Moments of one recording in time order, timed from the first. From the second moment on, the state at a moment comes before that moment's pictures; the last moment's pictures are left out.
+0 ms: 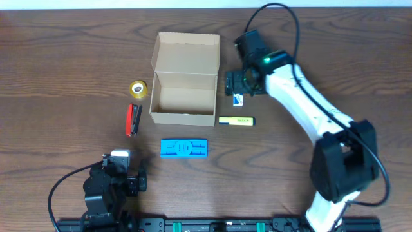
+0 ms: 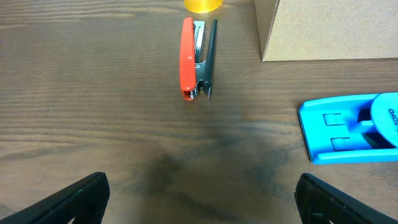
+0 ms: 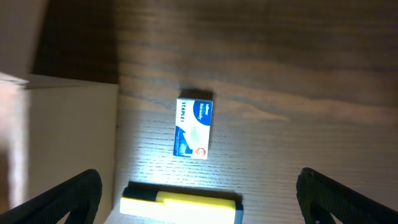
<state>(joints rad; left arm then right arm) 0.09 0.01 0.18 -0.82 0.07 0.14 0.43 1.93 1.53 -0.87 0.07 0.40</state>
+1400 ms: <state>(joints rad) 0.09 0.01 0.18 -0.82 0.07 0.14 0.43 2.15 1.54 -0.80 0.11 0.47</state>
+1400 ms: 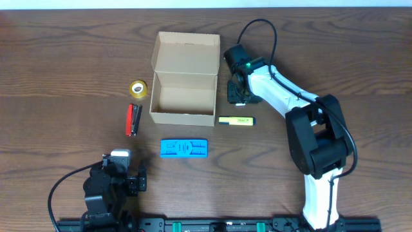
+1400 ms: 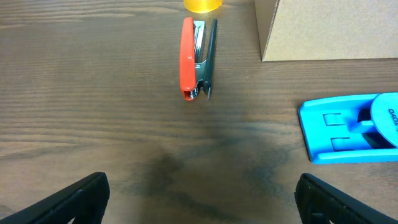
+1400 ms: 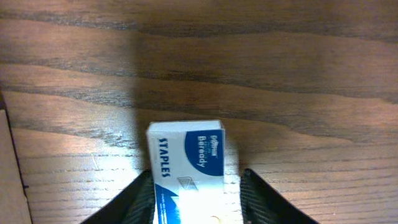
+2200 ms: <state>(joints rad) 0.09 0.01 0.18 -0.82 0.07 0.14 0.43 2.09 1.52 -0.86 0.10 0.46</state>
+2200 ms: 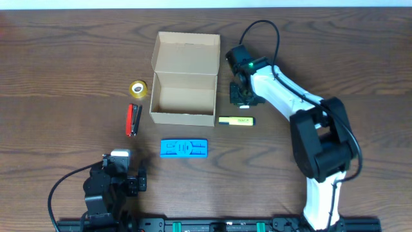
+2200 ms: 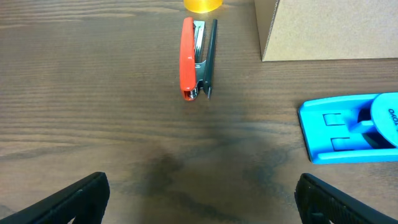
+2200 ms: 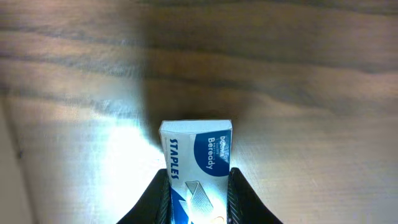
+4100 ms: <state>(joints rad) 0.09 0.01 0.18 -0.82 0.07 0.14 0.73 1.90 1.61 -0.66 0.22 0.12</state>
